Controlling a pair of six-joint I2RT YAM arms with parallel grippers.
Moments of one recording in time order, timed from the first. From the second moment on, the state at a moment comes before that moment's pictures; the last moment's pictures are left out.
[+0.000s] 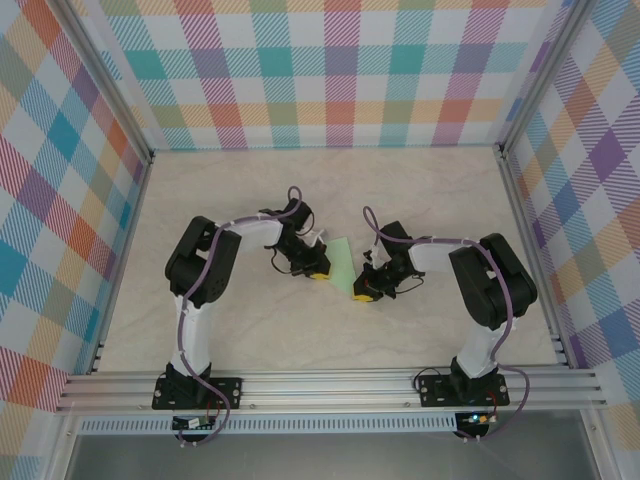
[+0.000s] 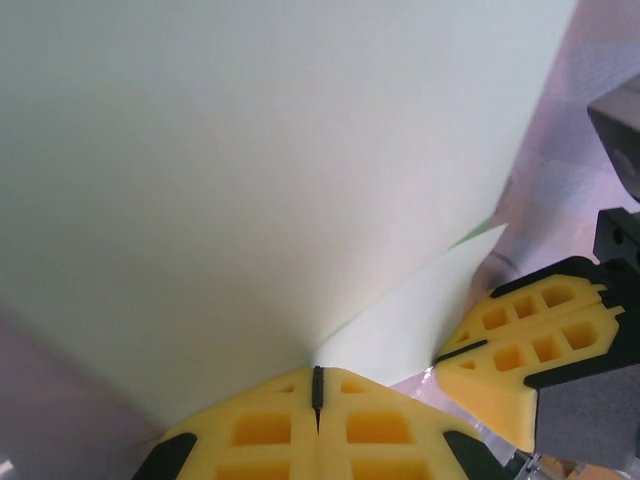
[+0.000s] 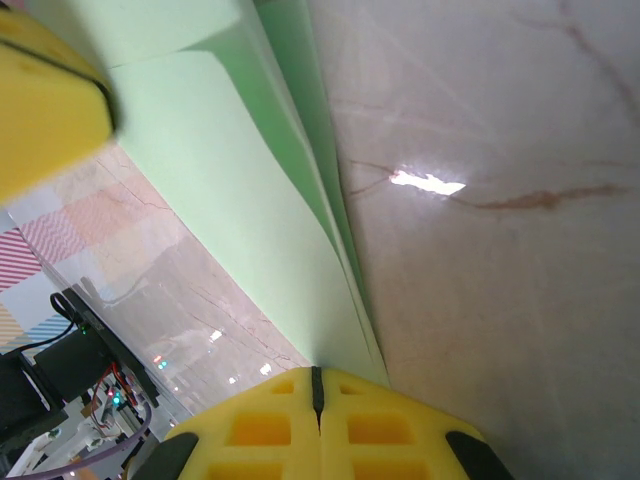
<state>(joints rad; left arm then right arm) -0.48 2.10 1.34 -0.62 0.72 -0.40 0.45 1.80 0.86 -0.43 -0.73 0.57</state>
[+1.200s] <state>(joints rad) -0.66 2.10 1.39 -0.61 0.61 -0.47 0.46 1.79 0.86 -0.43 -0.71 0.57</state>
